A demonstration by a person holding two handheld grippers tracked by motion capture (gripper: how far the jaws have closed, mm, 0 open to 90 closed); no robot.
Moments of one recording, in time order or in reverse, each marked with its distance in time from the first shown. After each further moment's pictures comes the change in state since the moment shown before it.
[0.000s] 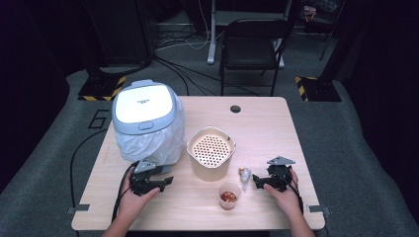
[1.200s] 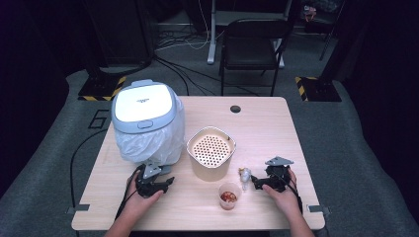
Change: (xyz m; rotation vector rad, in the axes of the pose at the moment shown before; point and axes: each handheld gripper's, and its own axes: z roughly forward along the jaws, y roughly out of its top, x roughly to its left) left arm -0.012 -0.016 0.023 -0.004 0.113 0.008; right arm 0.005 0.001 0.001 -0.001 0.019 -0.006
